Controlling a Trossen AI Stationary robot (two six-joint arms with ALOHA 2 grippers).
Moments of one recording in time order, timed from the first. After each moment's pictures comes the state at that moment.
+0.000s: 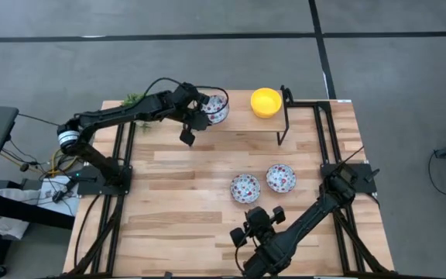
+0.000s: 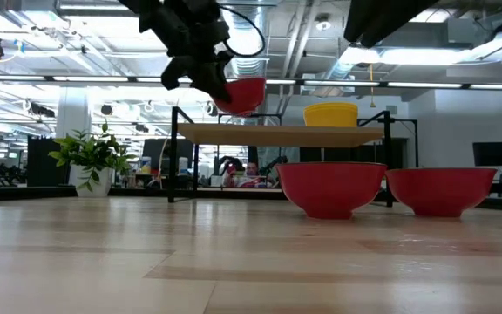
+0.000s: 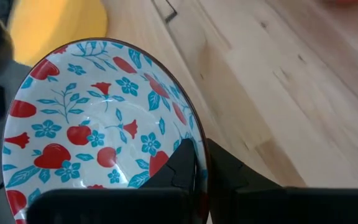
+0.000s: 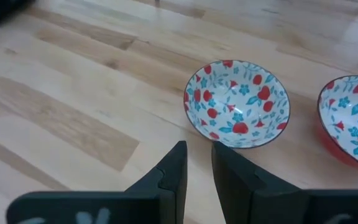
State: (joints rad) left arm 0.43 1.54 1.26 -0.52 0.15 1.07; right arm 0.72 2.24 2.02 -1.57 0.80 1.88
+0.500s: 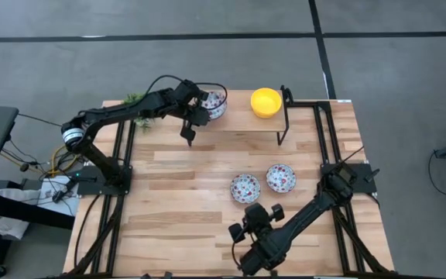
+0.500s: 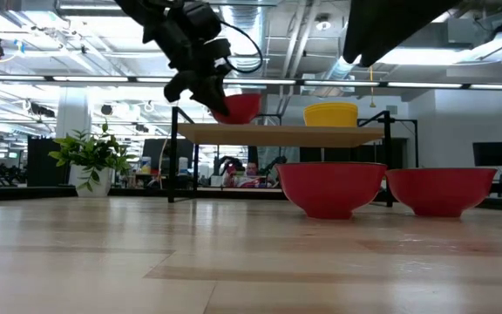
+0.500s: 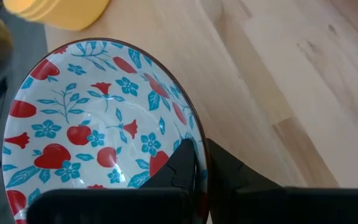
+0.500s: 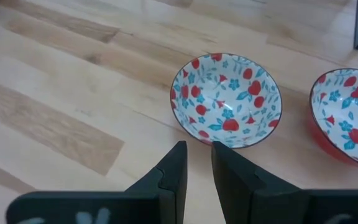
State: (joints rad) left arm 0.48 1.58 1.26 -0.51 0.12 1.07; right arm 0.69 2.24 2.01 -1.57 0.76 1.88
